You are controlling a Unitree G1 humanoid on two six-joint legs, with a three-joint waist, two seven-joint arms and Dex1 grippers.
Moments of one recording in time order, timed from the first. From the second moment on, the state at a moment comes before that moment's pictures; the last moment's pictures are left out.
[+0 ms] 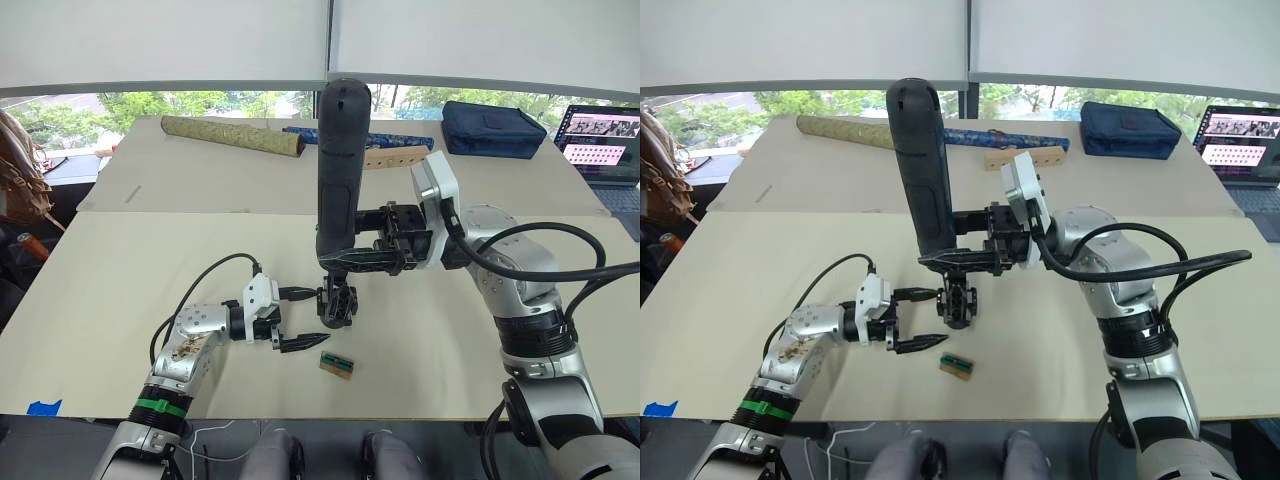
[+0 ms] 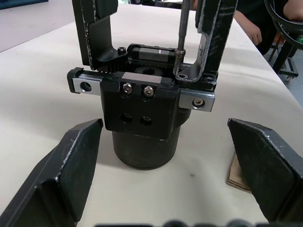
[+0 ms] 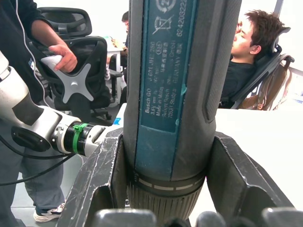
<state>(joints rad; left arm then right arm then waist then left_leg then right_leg) -0.32 0.42 -0.15 0.14 -0.31 0.02 -1.19 -0.77 -0.46 0.09 -0.09 0.63 0.49 1.26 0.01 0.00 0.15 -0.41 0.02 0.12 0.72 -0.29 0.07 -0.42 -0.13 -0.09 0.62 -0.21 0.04</state>
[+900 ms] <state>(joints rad) -0.32 0.42 -0.15 0.14 -0.31 0.02 -1.18 -0.77 -0.46 0.09 -0.08 0.64 0.51 1.26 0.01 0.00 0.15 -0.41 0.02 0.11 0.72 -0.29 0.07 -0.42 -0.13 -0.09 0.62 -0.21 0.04</state>
